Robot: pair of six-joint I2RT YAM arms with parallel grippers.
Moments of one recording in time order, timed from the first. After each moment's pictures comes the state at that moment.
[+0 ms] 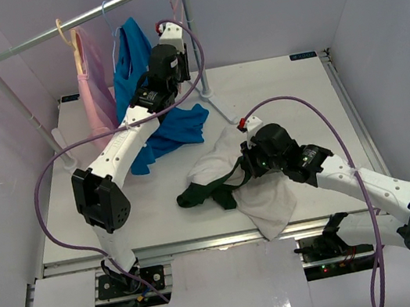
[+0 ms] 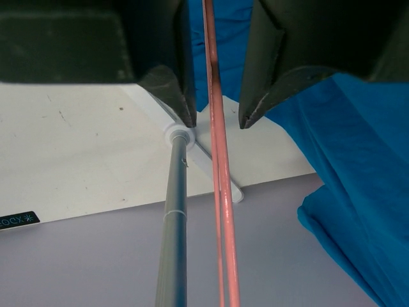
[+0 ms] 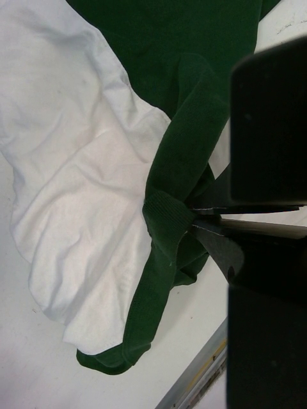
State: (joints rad) left arm -0.57 1.88 1.89 -0.19 -0.35 -0.03; right arm 0.77 1.10 0.80 -0.35 0.00 0.23
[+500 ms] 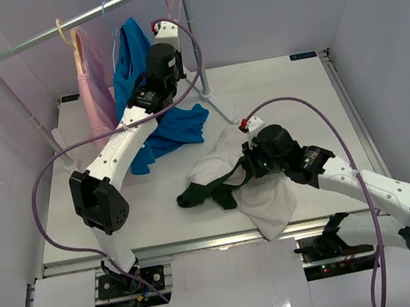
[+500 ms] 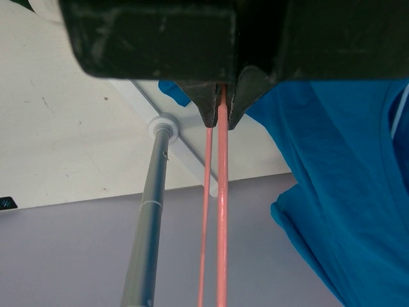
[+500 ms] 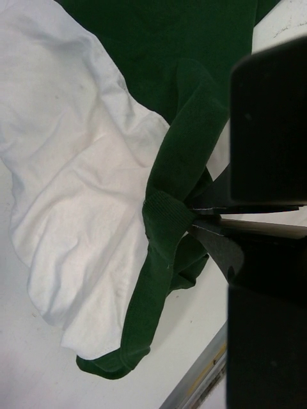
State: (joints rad) left arm -0.57 1.86 1.89 -0.19 -0.43 -0.02; right arm 0.77 1.09 0.79 -0.34 0.01 0.23
